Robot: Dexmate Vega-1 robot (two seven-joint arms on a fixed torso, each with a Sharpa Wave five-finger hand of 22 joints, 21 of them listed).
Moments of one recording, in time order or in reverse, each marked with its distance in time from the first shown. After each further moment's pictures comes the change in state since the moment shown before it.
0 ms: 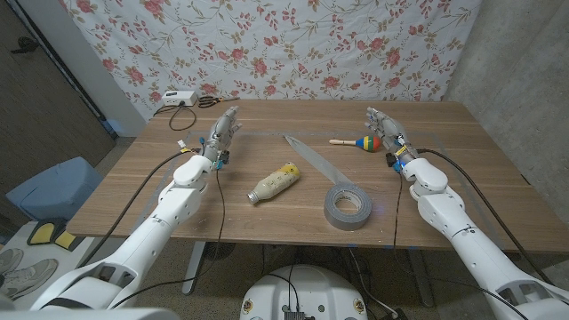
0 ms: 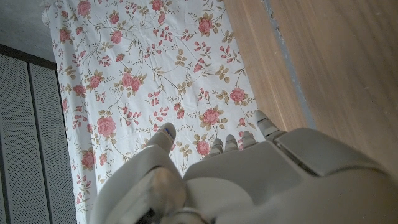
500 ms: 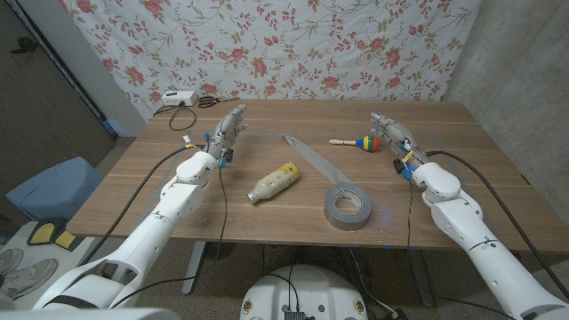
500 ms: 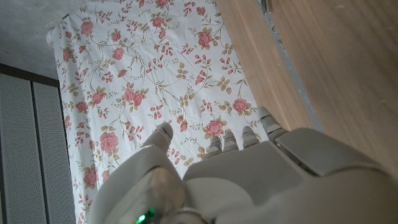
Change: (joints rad) left arm 0.004 0.009 0.001 -0.058 0.069 0.065 -0.014; left_hand 0.005 -0.040 -0.018 -0.029 0.000 0.041 -0.056 0.008 0.005 0.056 0.012 0.015 0.000 0.046 0.051 0.007 0.000 0.026 0.069 -0.005 0.005; right arm -0.124 -0.057 0.064 -0.189 -0.133 -0.109 -0.026; right_hand 0.001 -0.001 -0.006 -0.005 0.000 0.000 0.000 0.000 0.000 -0.001 0.007 0.000 0.000 0.003 0.014 0.000 0.000 -0.001 0.008 -0.005 0.000
